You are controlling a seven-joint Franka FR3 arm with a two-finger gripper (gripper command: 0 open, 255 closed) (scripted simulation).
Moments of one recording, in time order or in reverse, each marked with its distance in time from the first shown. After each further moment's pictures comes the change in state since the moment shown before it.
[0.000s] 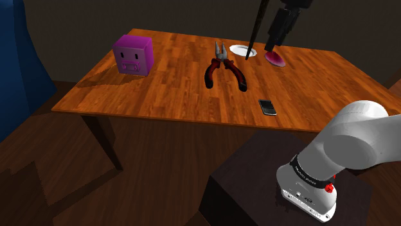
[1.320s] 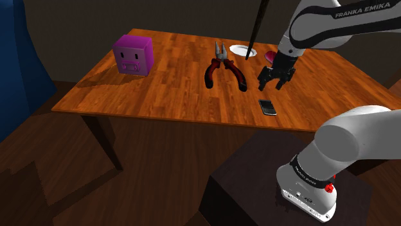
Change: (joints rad) arm -0.279 0.081 -0.103 -0.461 -0.081 0.501 0.239
